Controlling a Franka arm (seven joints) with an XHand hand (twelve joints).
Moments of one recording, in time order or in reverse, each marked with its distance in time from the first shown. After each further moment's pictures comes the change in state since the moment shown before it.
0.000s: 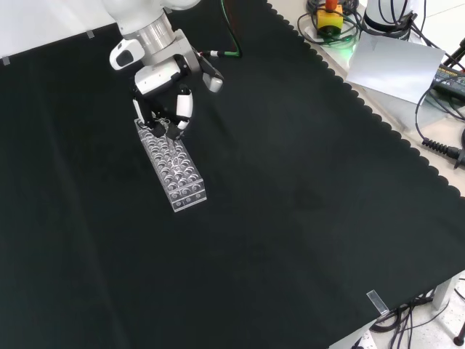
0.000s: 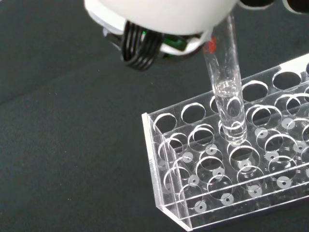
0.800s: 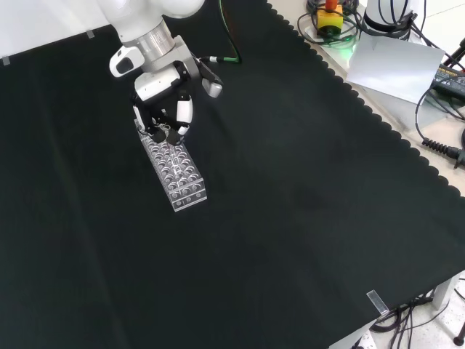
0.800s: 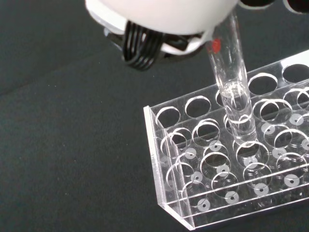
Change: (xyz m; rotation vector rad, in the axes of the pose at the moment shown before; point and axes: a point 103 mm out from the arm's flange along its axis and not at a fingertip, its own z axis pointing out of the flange) arm 0.002 0.006 0.010 0.010 -0.012 -0.014
